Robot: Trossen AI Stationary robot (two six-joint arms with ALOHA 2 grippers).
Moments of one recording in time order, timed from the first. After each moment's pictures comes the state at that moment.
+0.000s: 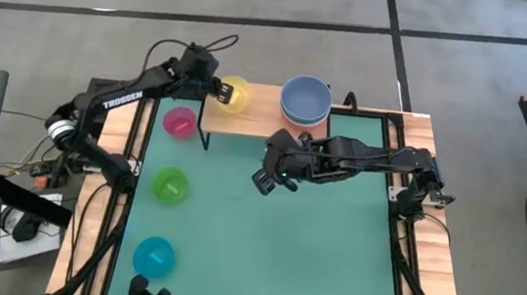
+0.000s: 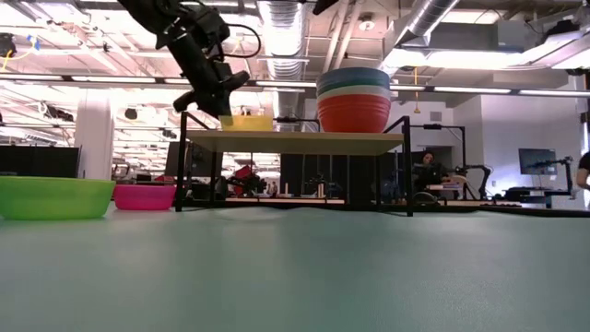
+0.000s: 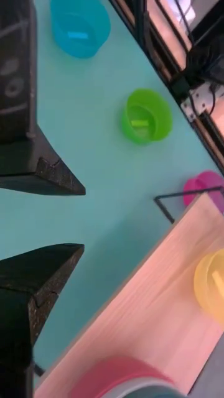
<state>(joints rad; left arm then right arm) 0.78 1.45 1.18 -0.42 -0.13 -0.31 0.14 1.85 2.09 -1.16 0.50 0.73</state>
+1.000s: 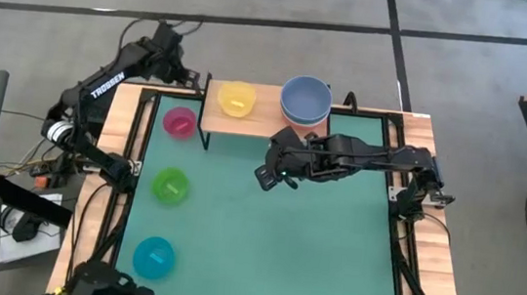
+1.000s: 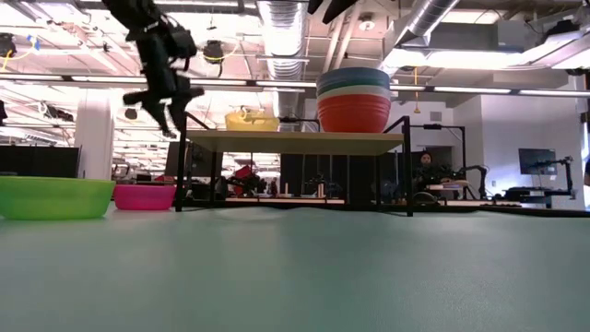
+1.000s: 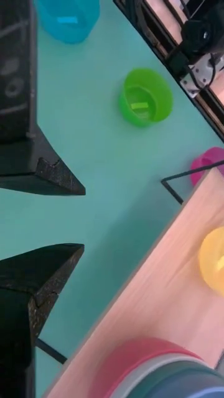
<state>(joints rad) 1.10 1.43 1.28 -0.82 -0.12 -0.18 0.13 1.85 2.09 -1.24 0.52 0.82</state>
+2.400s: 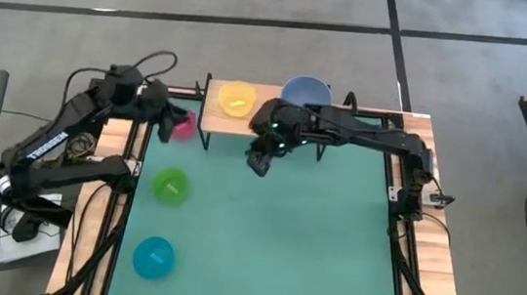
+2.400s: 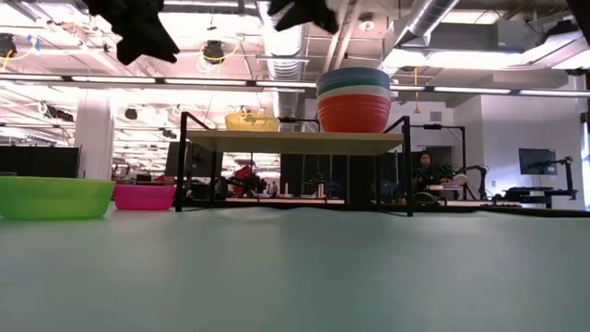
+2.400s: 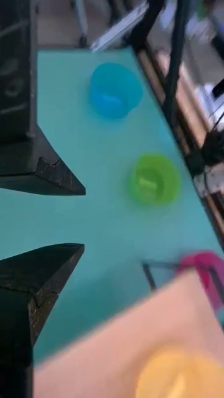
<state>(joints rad) 0.75 0.77 0.98 -0.72 0.28 -0.08 -0.09 1.91 2.09 -0.95 -0.02 0.33</state>
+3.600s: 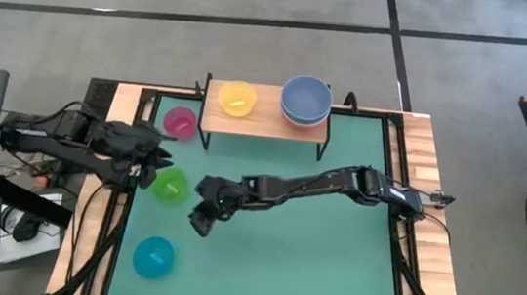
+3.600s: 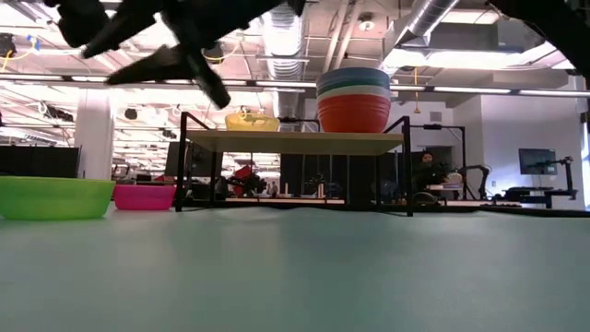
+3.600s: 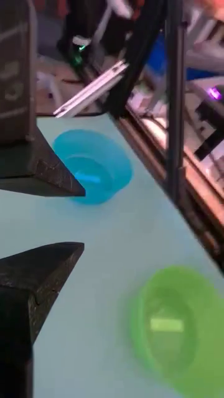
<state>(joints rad) -0.10 0.67 0.98 -1.04 -0.24 -0.50 0.15 2.34 2.09 -0.33 -0.06 0.70</state>
